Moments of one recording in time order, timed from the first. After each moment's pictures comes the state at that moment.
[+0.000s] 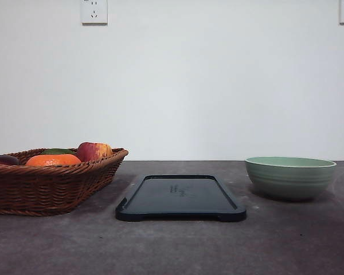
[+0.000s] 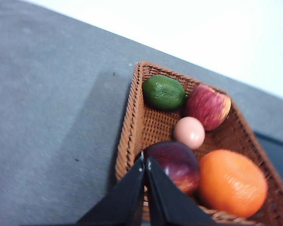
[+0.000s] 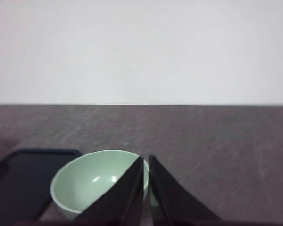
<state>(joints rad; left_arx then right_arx) -0.10 0.02 0.03 -0.18 -0.05 -0.41 0.04 0.00 0.02 0.06 -0.10 0.11</state>
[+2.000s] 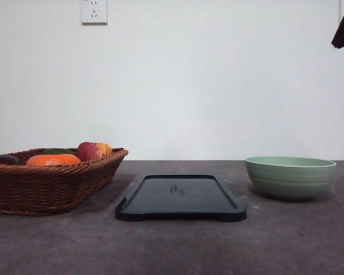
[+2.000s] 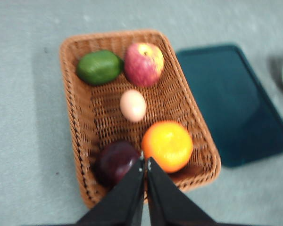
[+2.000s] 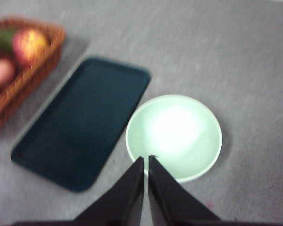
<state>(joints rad) -0.10 0.89 1.06 -0.87 0.21 0.07 0.14 0.92 0.91 -0.62 -0.32 -0.07</state>
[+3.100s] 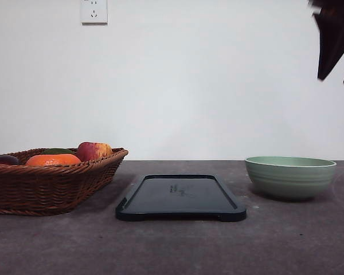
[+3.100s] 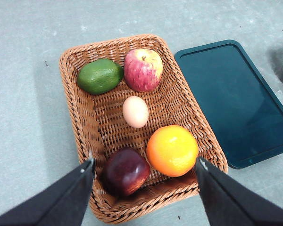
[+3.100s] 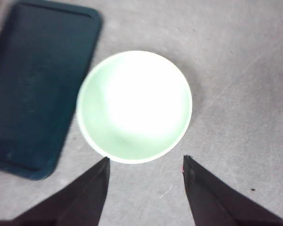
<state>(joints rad) -0.10 0.90 1.07 -0.84 0.21 0.12 0.14 1.31 1.20 -0.85 -0.15 0.02</state>
